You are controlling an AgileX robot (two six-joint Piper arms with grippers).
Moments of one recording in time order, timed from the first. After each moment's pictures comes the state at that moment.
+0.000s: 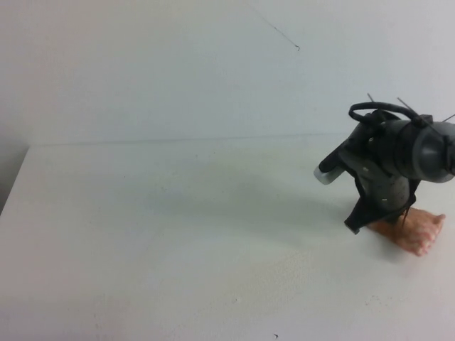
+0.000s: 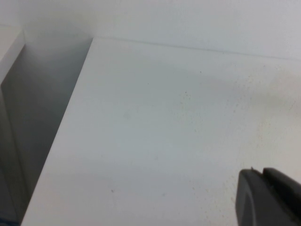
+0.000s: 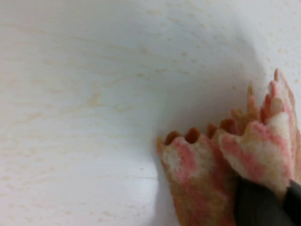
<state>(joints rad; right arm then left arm) 0.45 2.09 -1.46 -0.57 0.91 0.22 -0.07 0.00 0.00 0.06 0.33 -0.30</state>
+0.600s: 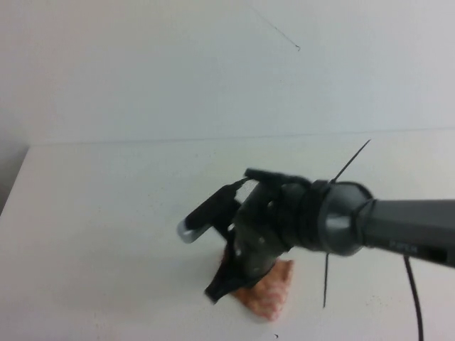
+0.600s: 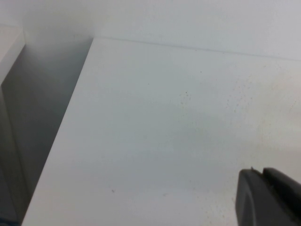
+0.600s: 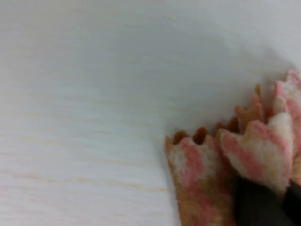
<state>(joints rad) 0.85 2.09 -1.46 -0.21 0.62 0.19 -0.07 0.00 0.00 0.06 0.33 -0.30</state>
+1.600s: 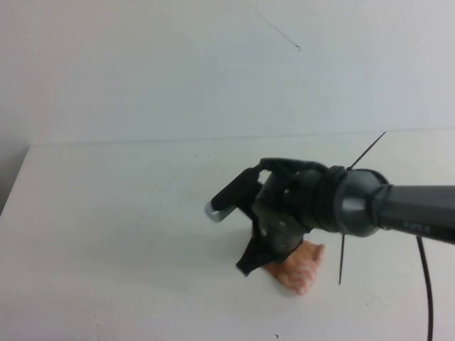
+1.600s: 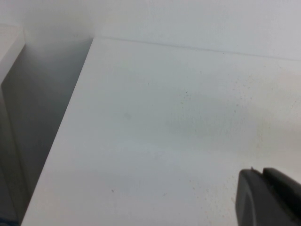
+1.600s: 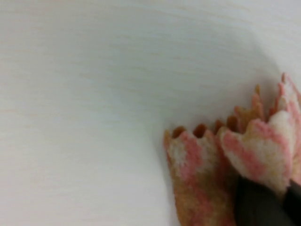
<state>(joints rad) 0.76 2.09 -1.46 -0.38 0.69 0.25 -0.07 0.00 0.00 0.06 0.33 -0.30</state>
